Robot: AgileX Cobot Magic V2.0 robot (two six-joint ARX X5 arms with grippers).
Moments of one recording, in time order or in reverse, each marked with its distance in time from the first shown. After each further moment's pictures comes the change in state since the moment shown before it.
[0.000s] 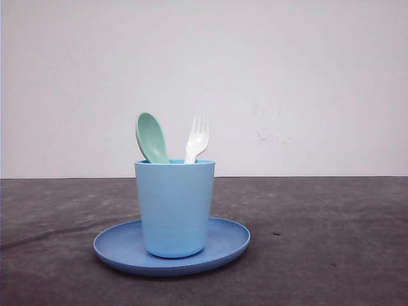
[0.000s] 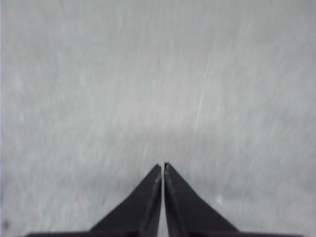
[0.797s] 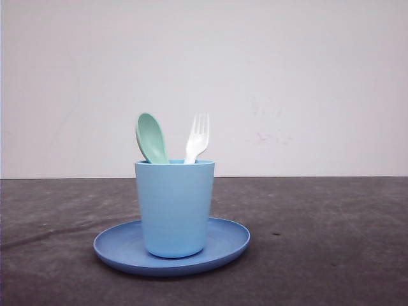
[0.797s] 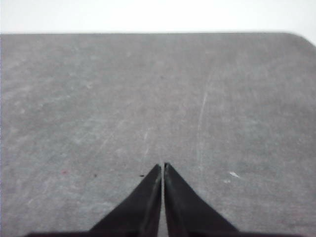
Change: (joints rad) left arm 0.000 0.000 0.000 0.000 0.000 0.000; right arm -0.013 -0.774 -0.727 0.270 -0.045 -0.007
